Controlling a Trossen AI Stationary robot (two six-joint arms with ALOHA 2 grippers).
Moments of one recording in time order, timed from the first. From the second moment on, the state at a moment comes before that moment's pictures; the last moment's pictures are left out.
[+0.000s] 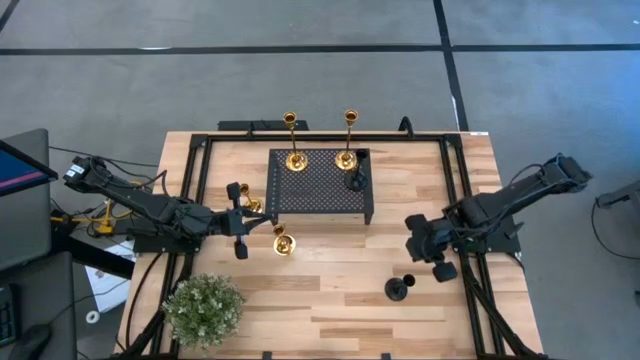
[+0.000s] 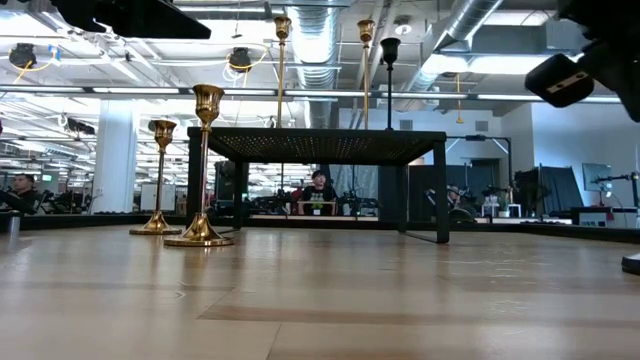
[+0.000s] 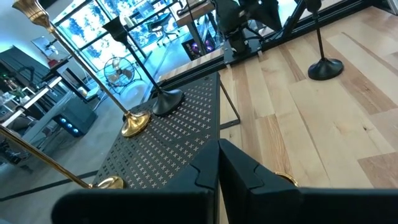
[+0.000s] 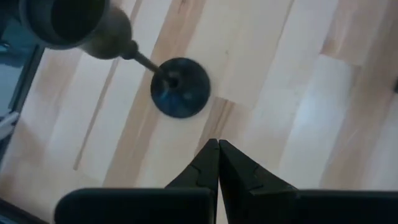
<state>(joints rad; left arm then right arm) -0.43 0.61 0.49 0.03 -0.62 0.38 0.40 1.04 0.77 -0.87 -0.11 0.08</state>
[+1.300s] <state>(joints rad) -0.43 0.61 0.49 0.03 -0.62 0.38 1.01 1.00 0.77 -0.82 0.47 0.79</state>
